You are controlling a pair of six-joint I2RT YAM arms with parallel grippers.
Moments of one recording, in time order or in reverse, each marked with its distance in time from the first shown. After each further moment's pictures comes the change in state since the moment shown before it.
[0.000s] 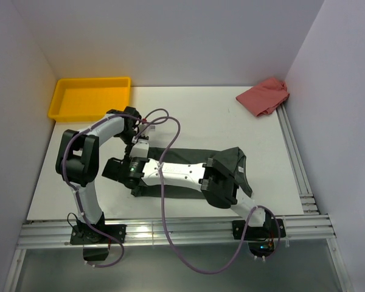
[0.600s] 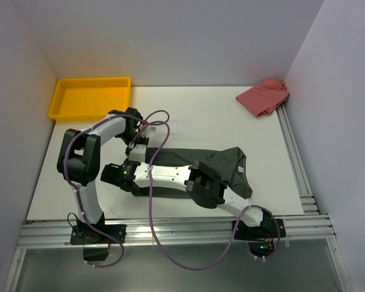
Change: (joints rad) left arm -0.010 0.011 0.000 -0.005 -0.020 -0.017; right arm -0.008 0.192 0.153 -0.122 0.048 -0.009
